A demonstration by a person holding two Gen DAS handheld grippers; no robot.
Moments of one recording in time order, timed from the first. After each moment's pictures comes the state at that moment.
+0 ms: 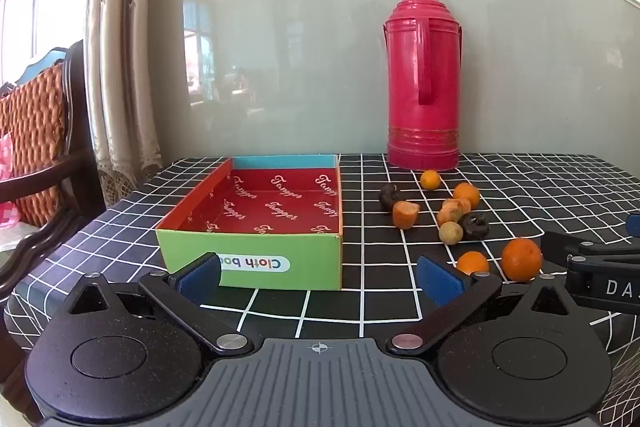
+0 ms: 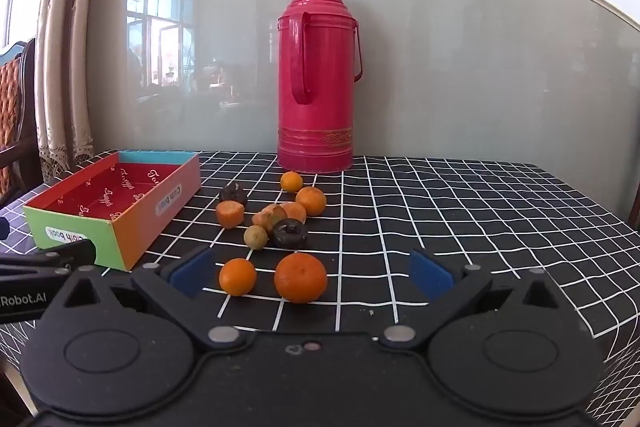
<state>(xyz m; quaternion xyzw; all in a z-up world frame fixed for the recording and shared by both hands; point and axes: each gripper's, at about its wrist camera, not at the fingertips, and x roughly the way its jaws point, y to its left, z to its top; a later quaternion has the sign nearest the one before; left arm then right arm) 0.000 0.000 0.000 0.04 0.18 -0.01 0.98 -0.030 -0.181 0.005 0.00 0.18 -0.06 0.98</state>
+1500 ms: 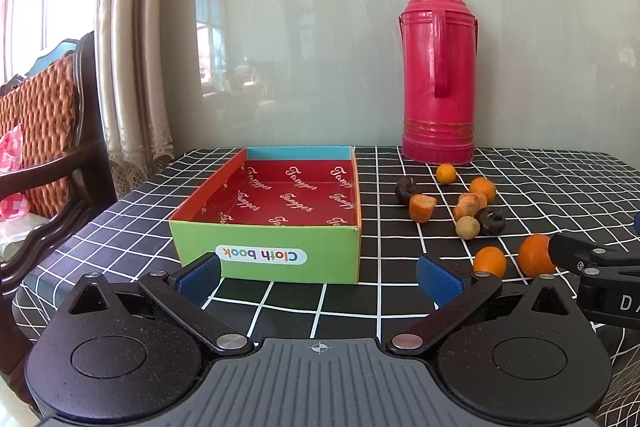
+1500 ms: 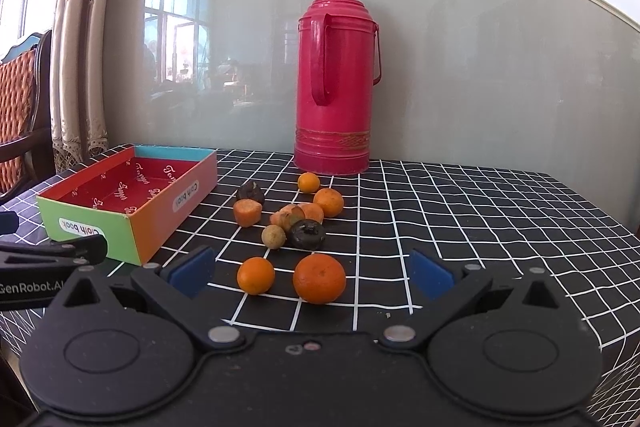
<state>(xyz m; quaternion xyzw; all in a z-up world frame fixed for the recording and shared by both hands) 0.004 0.007 -0.003 0.04 0.19 0.01 0.98 -0.030 -0.172 0.004 -0.01 0.18 -0.04 0.98</state>
